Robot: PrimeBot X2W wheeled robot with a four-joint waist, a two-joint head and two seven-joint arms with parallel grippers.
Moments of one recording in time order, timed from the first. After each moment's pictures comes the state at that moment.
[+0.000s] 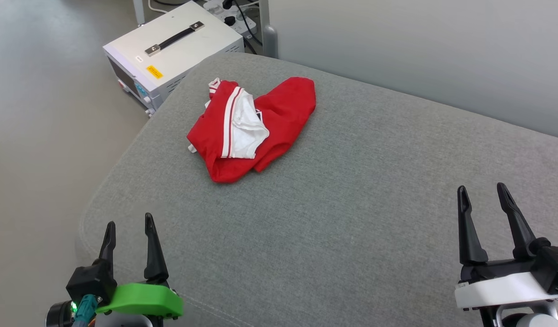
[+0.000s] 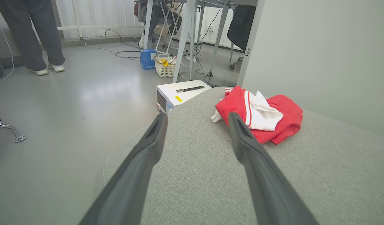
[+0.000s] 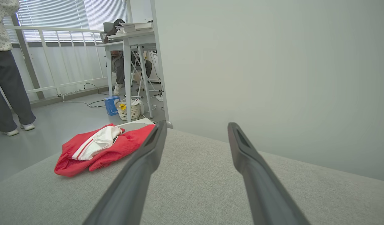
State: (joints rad) left arm 0.06 0.05 0.02 0.04 -0.21 0.07 -0.26; right arm 0.06 -0.05 -0.03 -0.13 0.12 0.13 -0.26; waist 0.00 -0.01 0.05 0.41
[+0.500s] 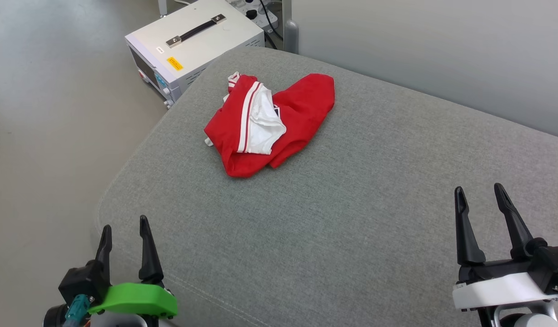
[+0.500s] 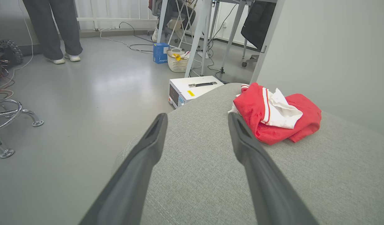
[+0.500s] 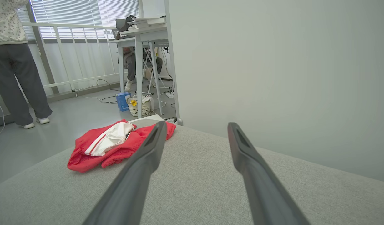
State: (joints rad) left arm 0.05 0.05 0.04 0.07 -0.24 0.06 -0.26; right arm 0.06 -0.05 -0.03 -0.13 0.12 0.13 -0.26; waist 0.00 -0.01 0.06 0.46
